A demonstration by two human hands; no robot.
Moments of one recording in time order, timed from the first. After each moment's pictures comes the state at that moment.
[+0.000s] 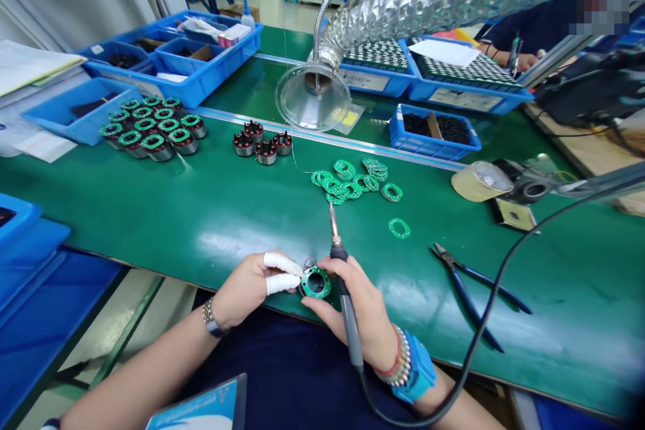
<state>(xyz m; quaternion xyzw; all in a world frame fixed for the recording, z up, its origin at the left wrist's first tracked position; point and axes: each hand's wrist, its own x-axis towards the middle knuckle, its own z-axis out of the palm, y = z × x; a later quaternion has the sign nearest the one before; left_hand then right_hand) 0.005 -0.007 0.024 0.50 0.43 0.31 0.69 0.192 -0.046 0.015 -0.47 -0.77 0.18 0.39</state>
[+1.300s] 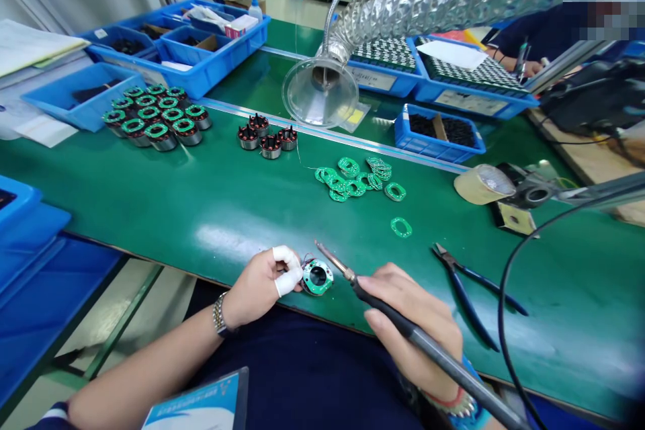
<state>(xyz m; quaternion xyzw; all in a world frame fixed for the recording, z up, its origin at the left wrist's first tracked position) 0.014 -0.016 0.023 0.52 0.43 0.33 0.66 0.224 -0.055 0.064 -0.37 -0.77 0.25 0.45</state>
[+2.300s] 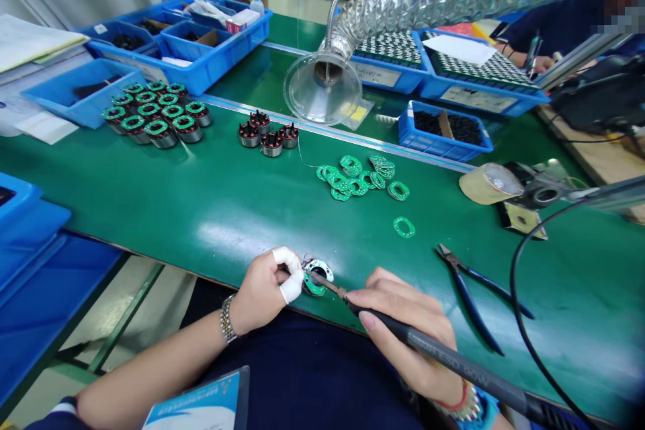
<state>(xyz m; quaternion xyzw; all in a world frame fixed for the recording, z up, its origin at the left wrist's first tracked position) 0.021 -0.025 0.014 0.55 0.46 0.38 0.59 0.221 -0.053 0.065 -0.37 -0.77 0.31 0.42</state>
